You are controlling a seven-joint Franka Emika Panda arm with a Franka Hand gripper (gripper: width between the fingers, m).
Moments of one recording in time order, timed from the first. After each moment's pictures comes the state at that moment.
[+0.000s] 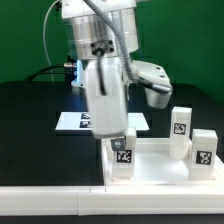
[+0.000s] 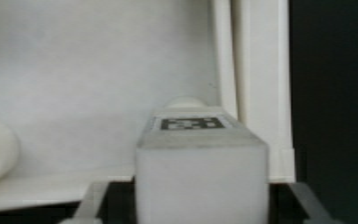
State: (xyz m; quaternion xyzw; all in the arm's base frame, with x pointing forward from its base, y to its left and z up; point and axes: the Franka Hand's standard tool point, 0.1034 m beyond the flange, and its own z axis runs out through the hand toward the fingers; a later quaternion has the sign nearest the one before) arm 0.634 -0.014 0.078 -0.61 0.79 0.06 0.08
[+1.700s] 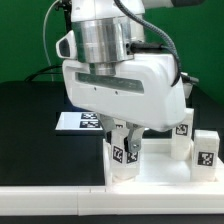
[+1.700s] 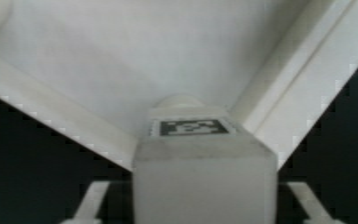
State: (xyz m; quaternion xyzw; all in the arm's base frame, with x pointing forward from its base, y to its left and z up) arm 0.636 -0.006 0.075 -0.87 0.49 0.01 0.07
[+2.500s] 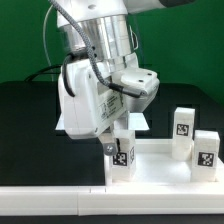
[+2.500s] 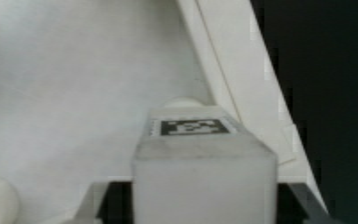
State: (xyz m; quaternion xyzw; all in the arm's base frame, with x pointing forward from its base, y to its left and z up) arm 0.633 -0.012 0.072 -0.55 0.83 0.05 0.10
